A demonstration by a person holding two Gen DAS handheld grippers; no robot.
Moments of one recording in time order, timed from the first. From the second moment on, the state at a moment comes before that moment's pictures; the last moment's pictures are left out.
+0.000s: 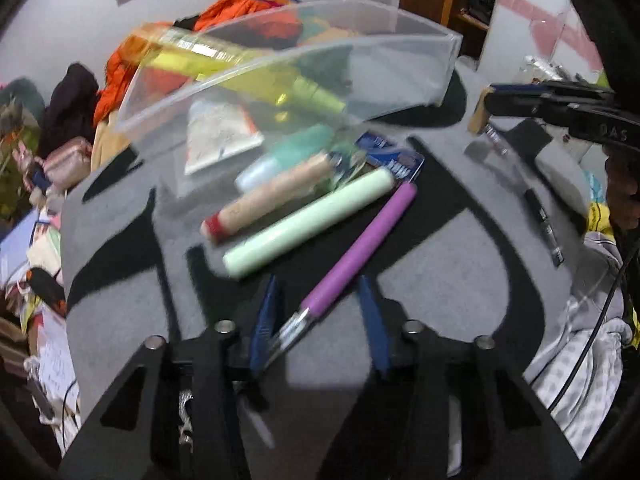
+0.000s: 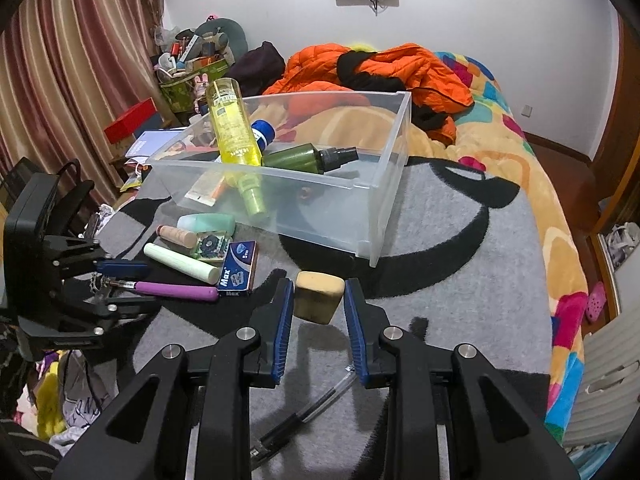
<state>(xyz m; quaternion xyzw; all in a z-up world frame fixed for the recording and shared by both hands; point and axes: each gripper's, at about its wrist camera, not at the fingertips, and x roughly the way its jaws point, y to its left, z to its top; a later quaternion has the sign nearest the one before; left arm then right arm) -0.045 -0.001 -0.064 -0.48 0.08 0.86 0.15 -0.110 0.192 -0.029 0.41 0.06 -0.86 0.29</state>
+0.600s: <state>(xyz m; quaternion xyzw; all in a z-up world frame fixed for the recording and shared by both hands) -0.016 0.004 0.003 -0.42 0.06 0.90 0.14 -0.111 0.181 0.008 0.36 0.04 -0.88 0.31</state>
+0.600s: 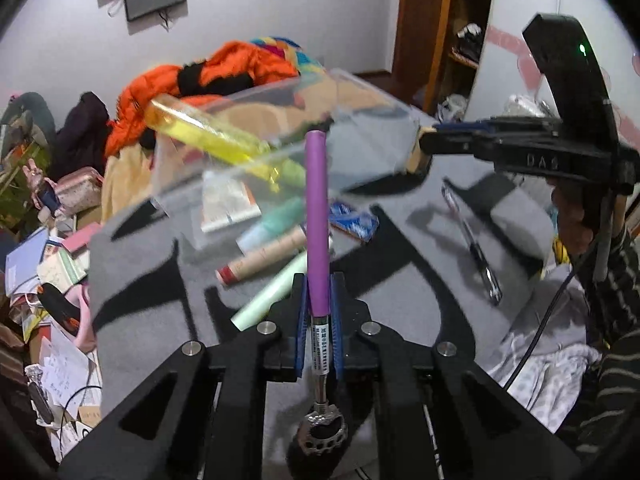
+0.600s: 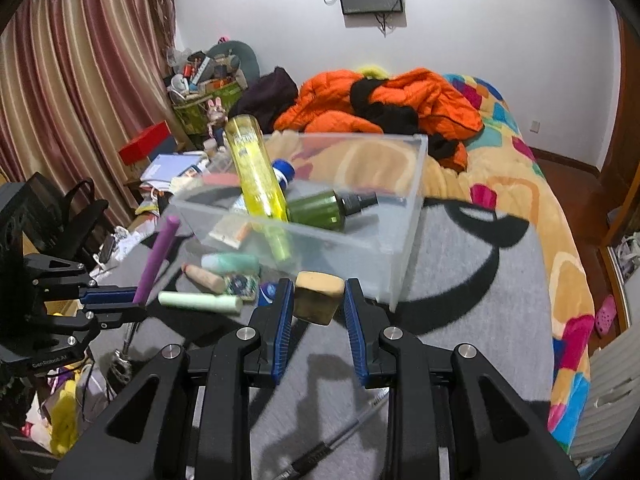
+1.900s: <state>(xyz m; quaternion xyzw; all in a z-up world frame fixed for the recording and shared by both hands) -0.137 -0.063 0.077 -0.32 -0.04 0.95 0.01 -0.180 0.158 0.021 0.36 0.03 -0.89 0.29</state>
